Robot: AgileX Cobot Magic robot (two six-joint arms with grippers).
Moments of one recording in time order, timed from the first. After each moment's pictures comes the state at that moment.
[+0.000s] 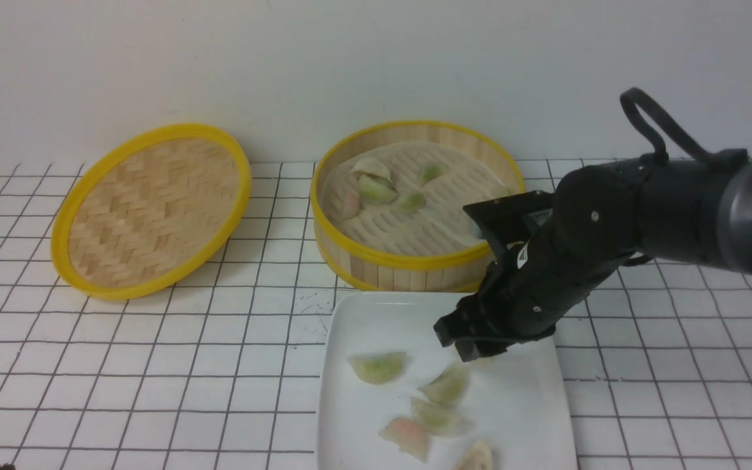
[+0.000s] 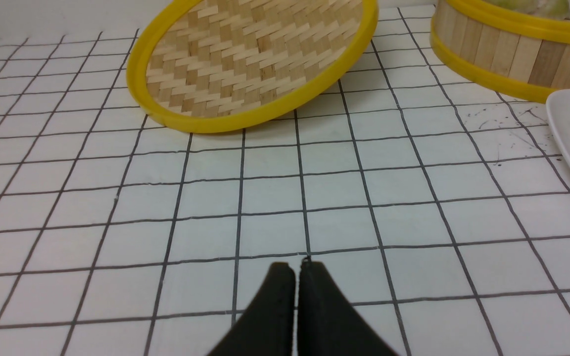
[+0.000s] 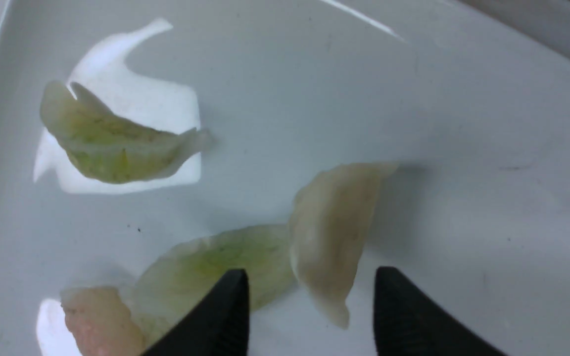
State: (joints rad) right arm 0.53 1.83 -1.21 0.22 0.77 0.01; left arm -0.03 -0.01 0.03 -0.08 0.38 0.07
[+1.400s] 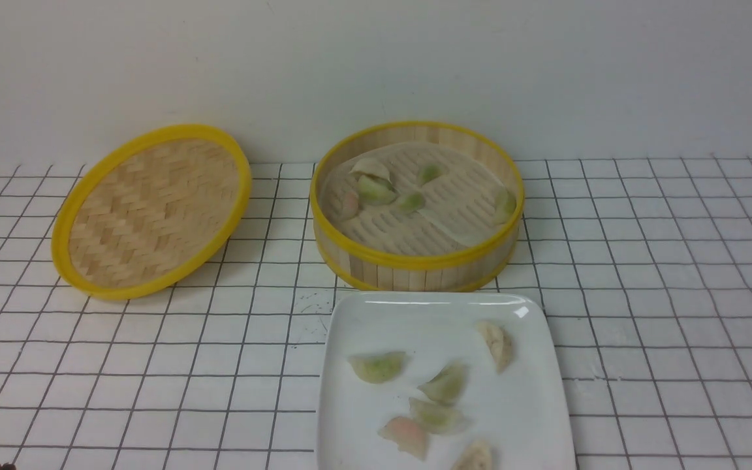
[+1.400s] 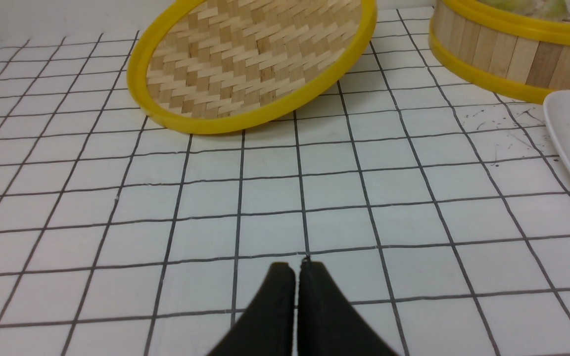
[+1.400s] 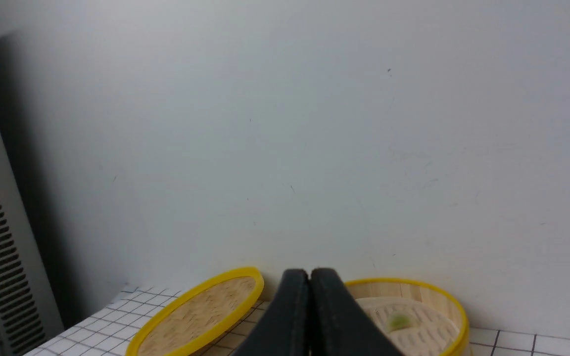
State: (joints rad) right arm 0.53 -0.01 -0.36 -0.13 0.35 0.34; left arm -0.03 -0.01 0.03 -0.08 0.38 0.07
